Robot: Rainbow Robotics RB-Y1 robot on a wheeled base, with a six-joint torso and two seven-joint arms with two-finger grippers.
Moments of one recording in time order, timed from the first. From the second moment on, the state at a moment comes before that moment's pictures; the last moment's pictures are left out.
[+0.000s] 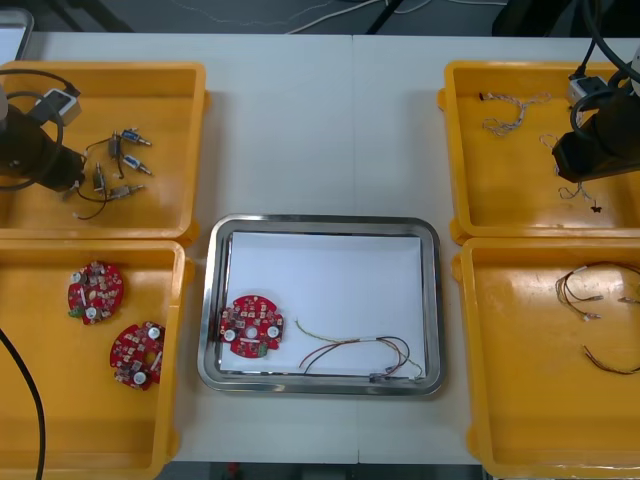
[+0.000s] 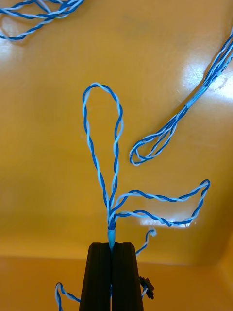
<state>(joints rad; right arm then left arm) -0.80 -0.77 0.16 -1.29 -0.66 1.57 1.56 -0.77 0.56 0.30 -1.04 0.34 1.33 -2.21</state>
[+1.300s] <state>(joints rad) -0.80 -0.83 0.07 -1.69 -0.80 1.89 1.89 -0.77 0.54 0.31 -1.06 0.28 1.32 -2.21</state>
